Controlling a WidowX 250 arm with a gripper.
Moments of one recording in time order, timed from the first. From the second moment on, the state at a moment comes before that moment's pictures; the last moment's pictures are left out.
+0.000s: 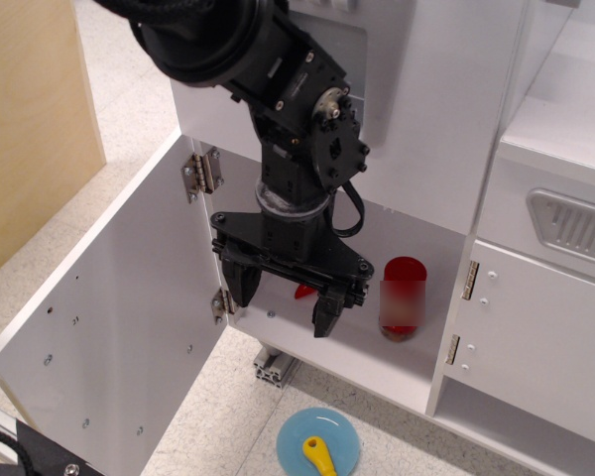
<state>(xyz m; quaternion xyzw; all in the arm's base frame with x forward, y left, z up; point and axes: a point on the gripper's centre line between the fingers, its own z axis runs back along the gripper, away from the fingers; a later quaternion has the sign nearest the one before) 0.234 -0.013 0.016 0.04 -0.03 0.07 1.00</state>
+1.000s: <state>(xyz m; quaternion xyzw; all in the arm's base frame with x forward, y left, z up) 0.227 0.084 0.004 0.09 -0.04 0.07 0.99</state>
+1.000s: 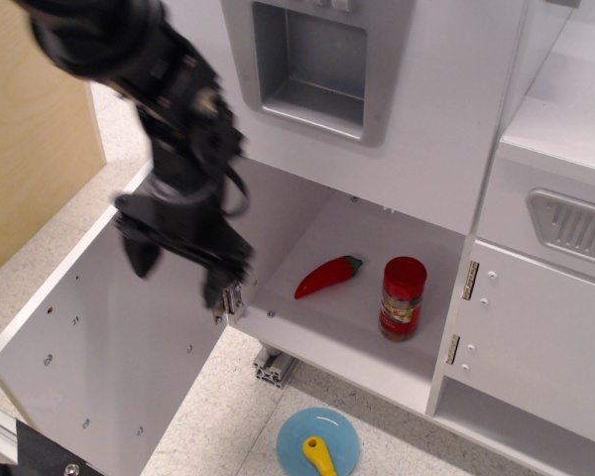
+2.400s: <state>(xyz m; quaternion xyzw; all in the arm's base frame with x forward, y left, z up) 0.238 0.135 0.009 -0.03 -0.03 0.08 1.00</state>
